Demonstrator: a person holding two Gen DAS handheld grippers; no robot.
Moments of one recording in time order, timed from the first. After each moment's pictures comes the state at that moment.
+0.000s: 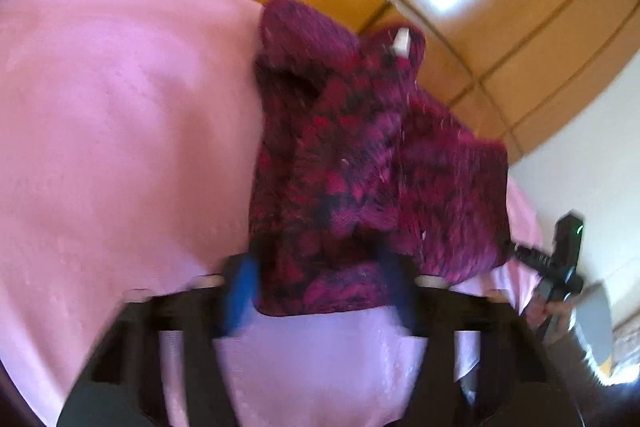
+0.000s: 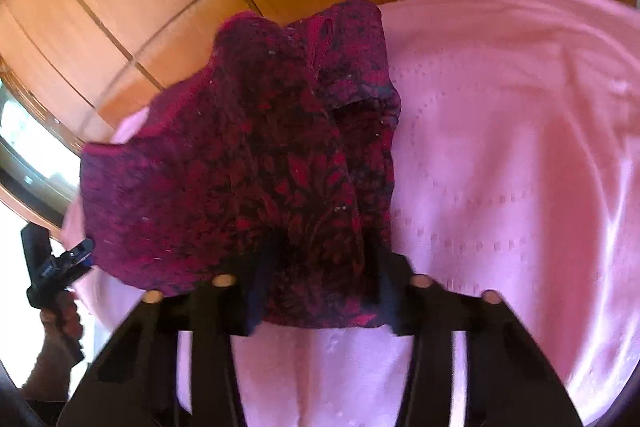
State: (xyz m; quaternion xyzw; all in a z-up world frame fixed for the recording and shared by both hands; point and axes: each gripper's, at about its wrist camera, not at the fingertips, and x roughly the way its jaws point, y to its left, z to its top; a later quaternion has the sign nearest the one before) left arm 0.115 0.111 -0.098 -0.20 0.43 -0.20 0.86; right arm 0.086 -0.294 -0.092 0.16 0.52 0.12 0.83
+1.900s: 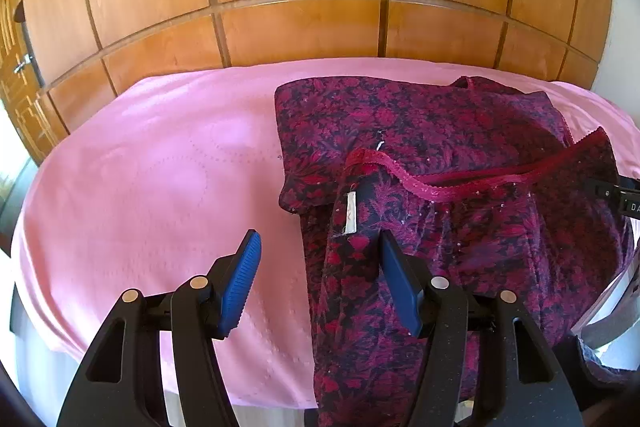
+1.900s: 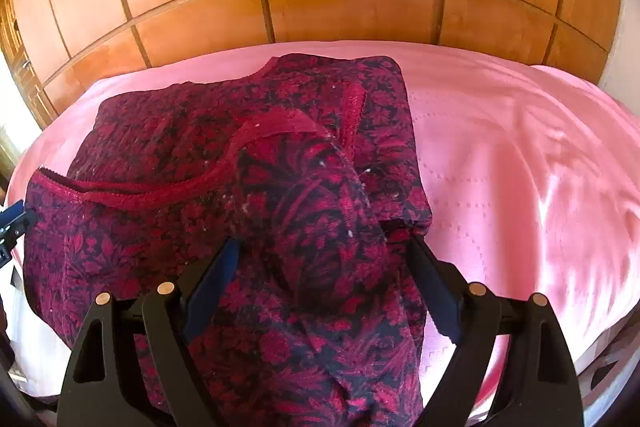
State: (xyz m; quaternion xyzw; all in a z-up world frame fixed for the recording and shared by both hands) left arm 0.043 0.057 -0.045 0.06 0.37 -0.04 0.92; right arm 0.087 -0.224 -0.059 0.04 0.49 0.06 0.87
